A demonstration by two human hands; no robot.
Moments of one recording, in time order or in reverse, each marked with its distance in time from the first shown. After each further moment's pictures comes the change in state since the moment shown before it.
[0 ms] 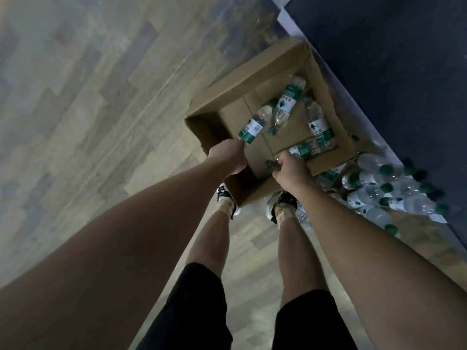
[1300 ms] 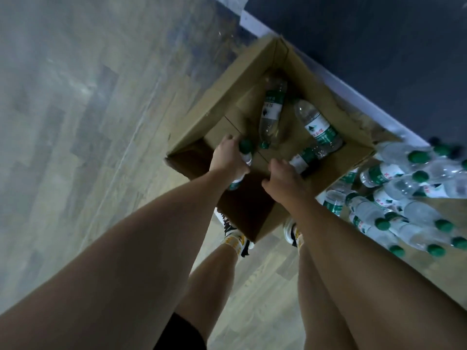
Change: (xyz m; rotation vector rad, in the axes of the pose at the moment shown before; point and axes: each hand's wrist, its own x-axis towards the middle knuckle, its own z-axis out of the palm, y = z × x) left_hand 0.120 -0.007 0.037 -0.212 0.160 0.135; right_hand 0.088 -0.002 0.069 0.089 0.113 0.069
